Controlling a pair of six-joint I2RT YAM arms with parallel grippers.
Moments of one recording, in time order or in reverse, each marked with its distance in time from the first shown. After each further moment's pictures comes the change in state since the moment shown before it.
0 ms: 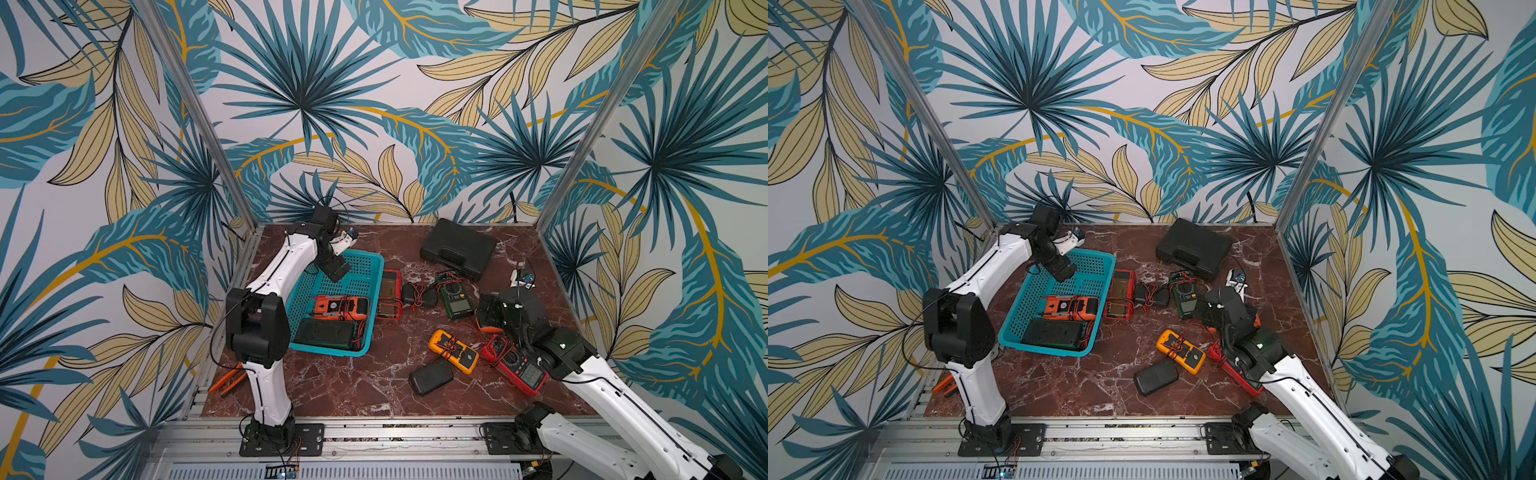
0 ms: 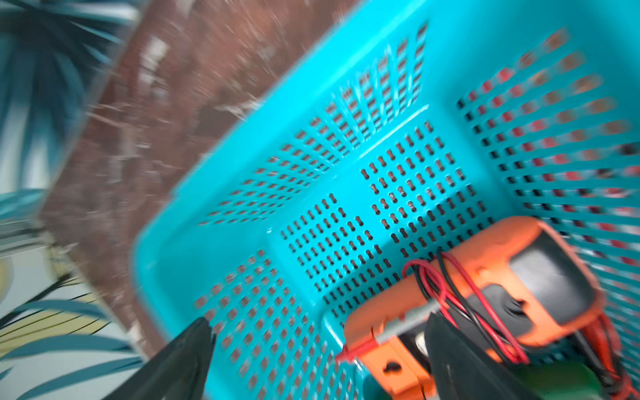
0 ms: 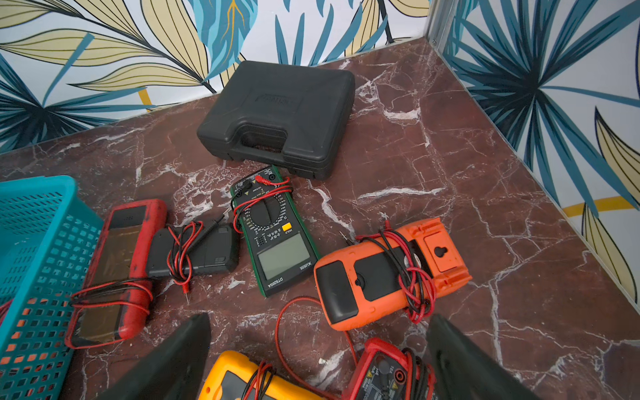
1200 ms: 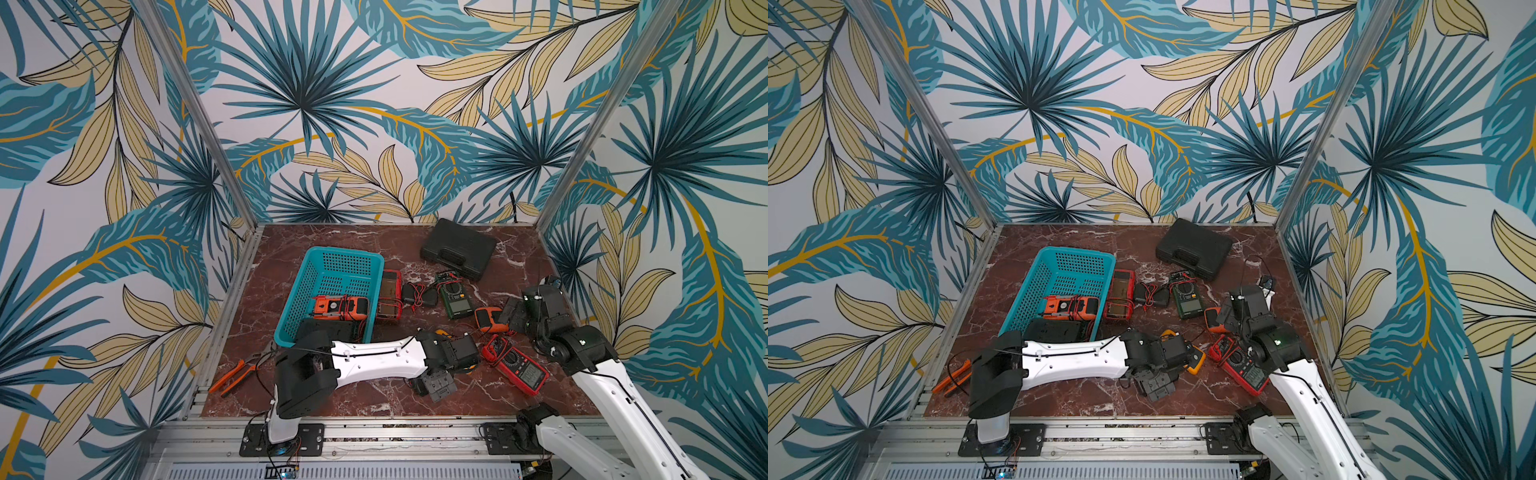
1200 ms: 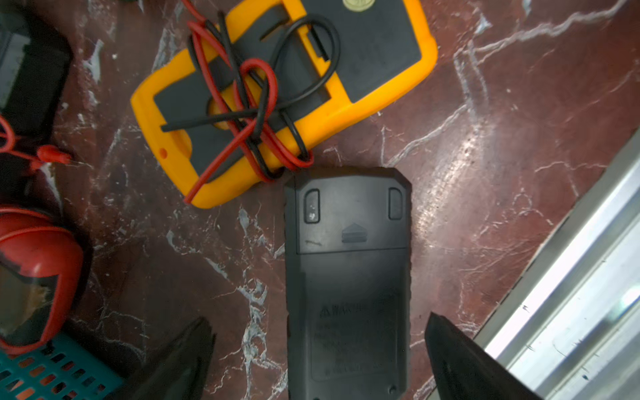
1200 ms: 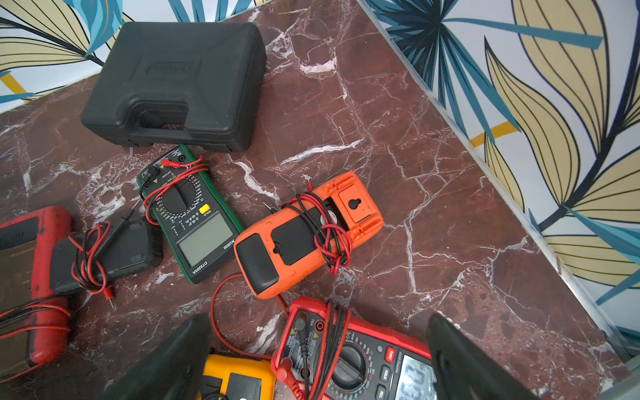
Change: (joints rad) left arm -1.056 0.082 -0.256 0.095 -0.192 -0.685; right arm -0.242 -0.044 0.060 -0.245 -0.084 0.023
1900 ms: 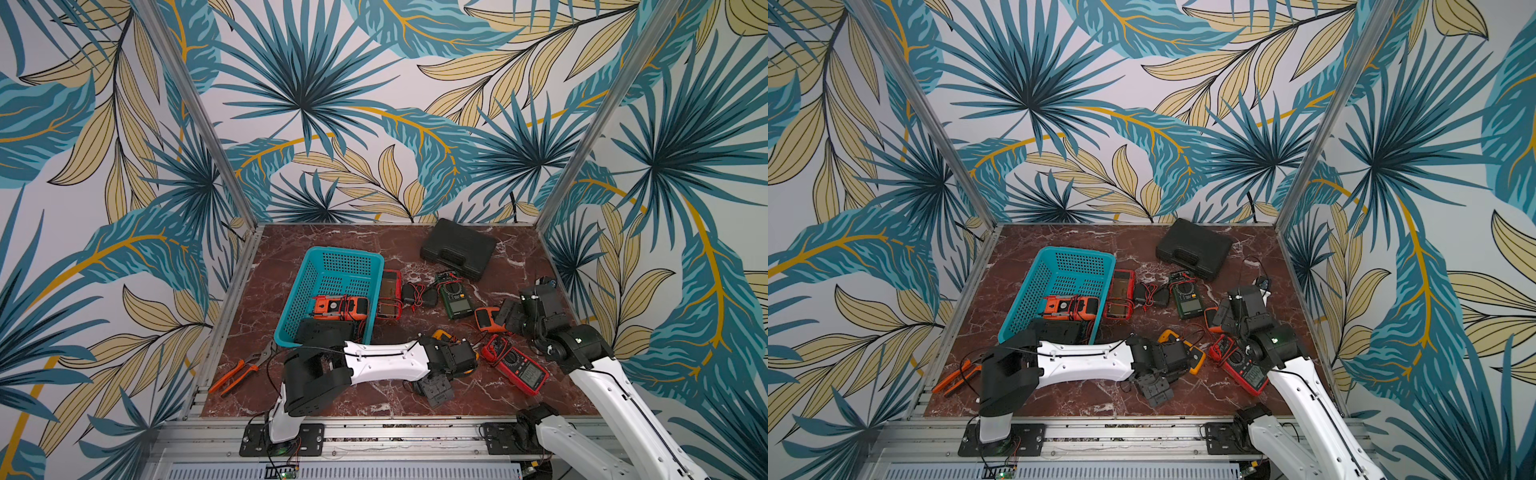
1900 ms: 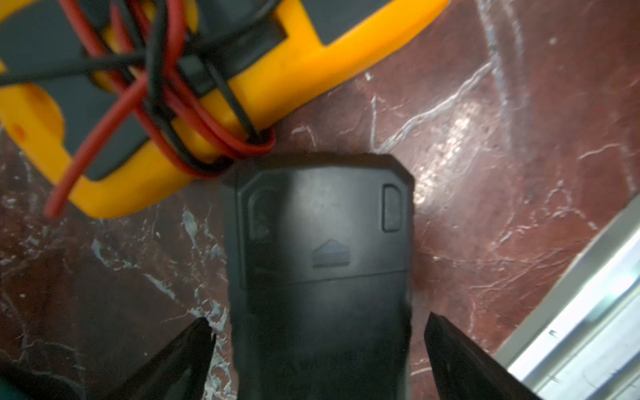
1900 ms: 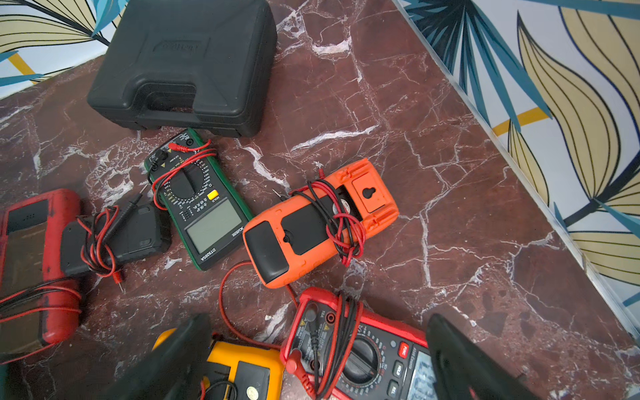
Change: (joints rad) left arm 0.001 0.038 -0.069 0.064 0.026 -0.006; right arm 0.000 0.020 -0.021 0.019 -0.059 0.000
